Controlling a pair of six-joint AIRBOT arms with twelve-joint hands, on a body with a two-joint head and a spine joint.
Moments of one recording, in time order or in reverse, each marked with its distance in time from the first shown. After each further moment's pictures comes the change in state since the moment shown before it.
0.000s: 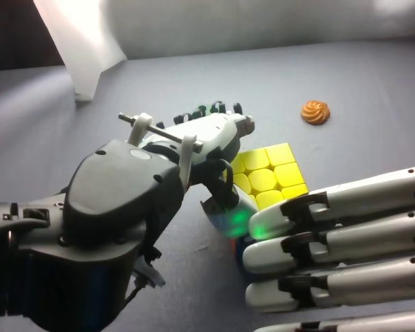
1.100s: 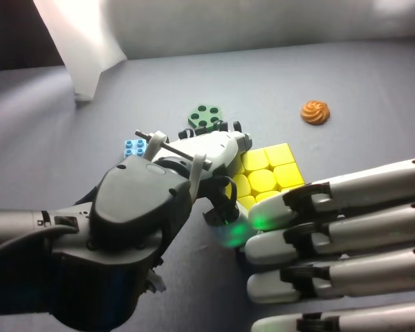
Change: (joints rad) left arm 0.059 -0.063 0.079 0.020 0.031 0.023; right arm 0.017 0.005 0.004 -0.001 0.002 0.000
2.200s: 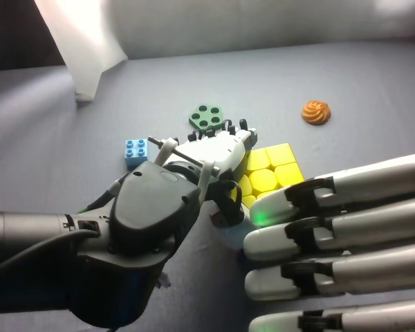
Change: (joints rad) left arm 0.042 -0.058 0.069 0.054 0.019 -0.009; right arm 0.008 0.005 0.000 0.016 0.008 0.001
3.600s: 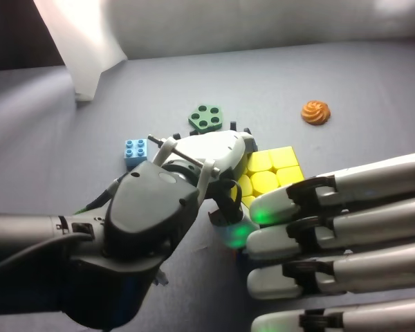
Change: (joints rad) left arm -0.006 0.019 -0.016 0.040 0.020 -0.006; right arm 0.000 0.002 0.000 0.000 0.000 0.000
